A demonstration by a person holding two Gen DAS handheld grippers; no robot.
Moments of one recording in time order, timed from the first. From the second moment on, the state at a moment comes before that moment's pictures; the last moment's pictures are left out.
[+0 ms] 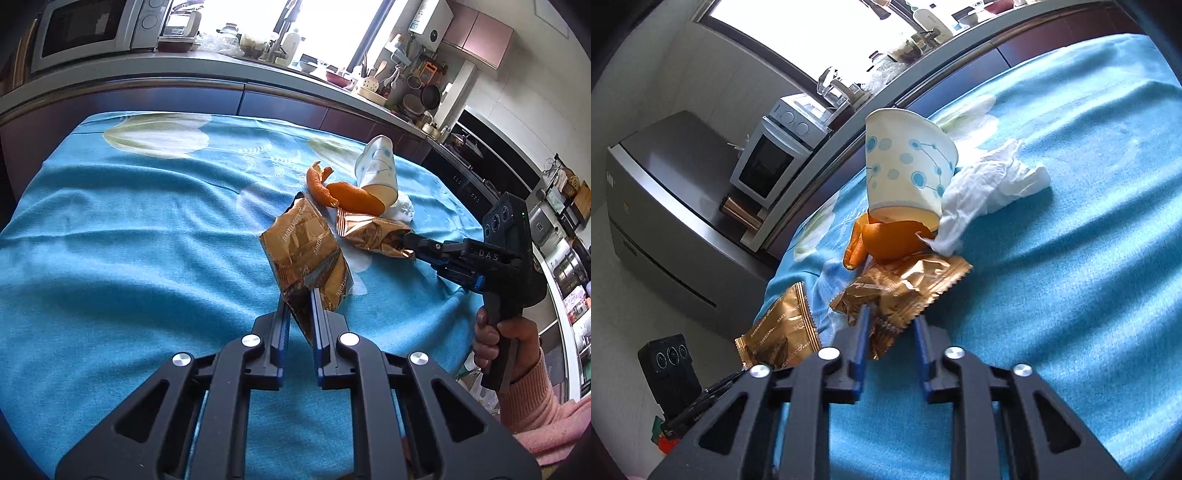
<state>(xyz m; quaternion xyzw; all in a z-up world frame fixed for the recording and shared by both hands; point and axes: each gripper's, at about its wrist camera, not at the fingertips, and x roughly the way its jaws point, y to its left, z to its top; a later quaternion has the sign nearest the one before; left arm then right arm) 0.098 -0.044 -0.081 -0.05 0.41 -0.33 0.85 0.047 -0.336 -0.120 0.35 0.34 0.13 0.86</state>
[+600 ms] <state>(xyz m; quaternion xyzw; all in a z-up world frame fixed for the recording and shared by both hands) 0.085 -0.004 -0.067 -0.06 0.38 -0.31 0.87 0.025 -0.295 -0.084 0.29 0.32 0.19 0.88</state>
